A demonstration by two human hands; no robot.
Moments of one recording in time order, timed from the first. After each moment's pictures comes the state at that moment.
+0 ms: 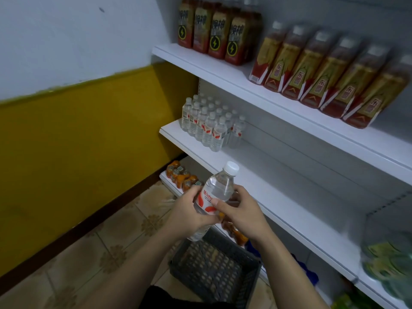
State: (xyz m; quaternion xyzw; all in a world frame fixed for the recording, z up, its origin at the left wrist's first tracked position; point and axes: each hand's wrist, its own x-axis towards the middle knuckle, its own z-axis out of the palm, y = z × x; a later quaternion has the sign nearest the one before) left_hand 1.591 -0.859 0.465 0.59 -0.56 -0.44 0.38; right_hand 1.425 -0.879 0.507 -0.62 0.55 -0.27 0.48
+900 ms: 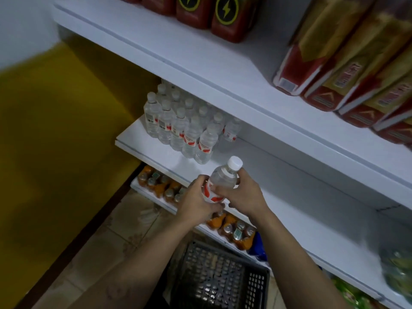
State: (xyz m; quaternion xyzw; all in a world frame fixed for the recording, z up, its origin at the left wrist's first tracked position) left_hand 1.631 -1.199 0.377 0.61 -0.55 -0.50 0.27; right_hand 1.492 -1.203 0.437 -0.52 0.71 -0.23 0.41
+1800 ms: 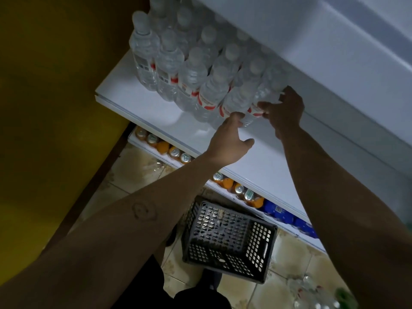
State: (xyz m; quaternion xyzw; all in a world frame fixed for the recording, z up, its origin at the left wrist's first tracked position) left_hand 1.618 -1.367 0.307 0.55 -0.60 -0.55 0.19; right_hand 1.474 -1.417 0.326 -0.29 0.82 -0.32 0.39
